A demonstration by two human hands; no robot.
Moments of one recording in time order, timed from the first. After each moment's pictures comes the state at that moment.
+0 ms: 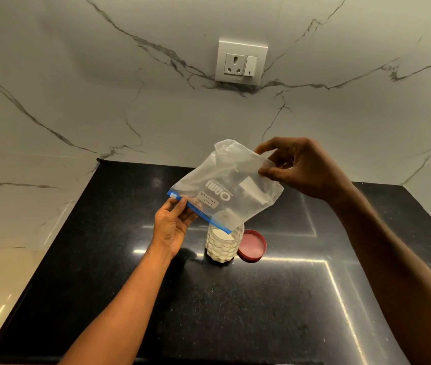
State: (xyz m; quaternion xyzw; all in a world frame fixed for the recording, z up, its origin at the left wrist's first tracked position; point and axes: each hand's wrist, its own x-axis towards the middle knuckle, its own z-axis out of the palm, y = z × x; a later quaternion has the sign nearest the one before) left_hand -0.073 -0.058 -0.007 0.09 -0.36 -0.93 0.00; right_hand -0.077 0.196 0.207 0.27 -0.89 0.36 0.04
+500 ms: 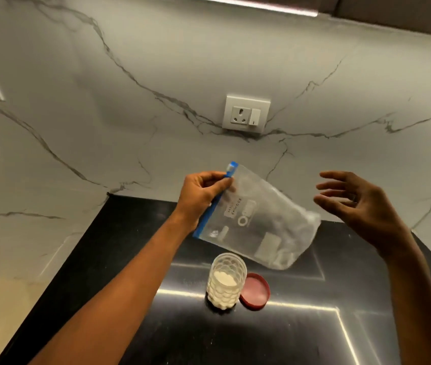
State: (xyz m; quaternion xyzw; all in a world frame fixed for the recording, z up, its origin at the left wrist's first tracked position) left_hand -0.127 -0.031 0.147 -0.09 -0.62 -0.78 0.06; right_hand -0.077 0.269 0.218 0.14 -0.87 0.46 0.13
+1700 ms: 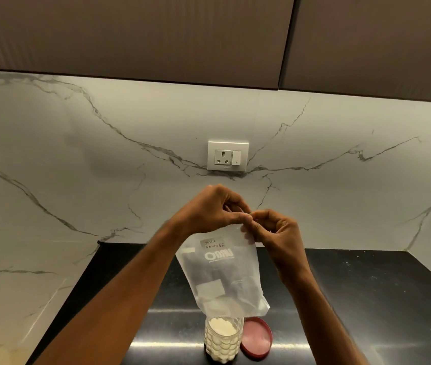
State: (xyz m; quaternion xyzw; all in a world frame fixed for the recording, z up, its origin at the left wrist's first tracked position) left_hand -0.146 -0.013 0.247 -0.35 -0.86 -0.38 0.04; right_hand -0.102 0.168 0.188 0.13 -0.71 0.68 0.12
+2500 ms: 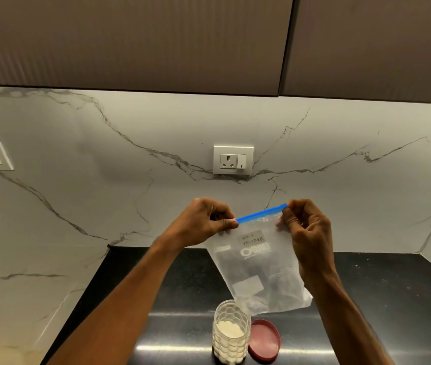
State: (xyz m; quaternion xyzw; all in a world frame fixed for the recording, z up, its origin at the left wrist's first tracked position) left_hand -0.137 -0.041 0.225 -0.29 -0.86 -0.43 0.04; right_hand -0.095 0.184 0.206 0.06 -0.68 0.68 0.26
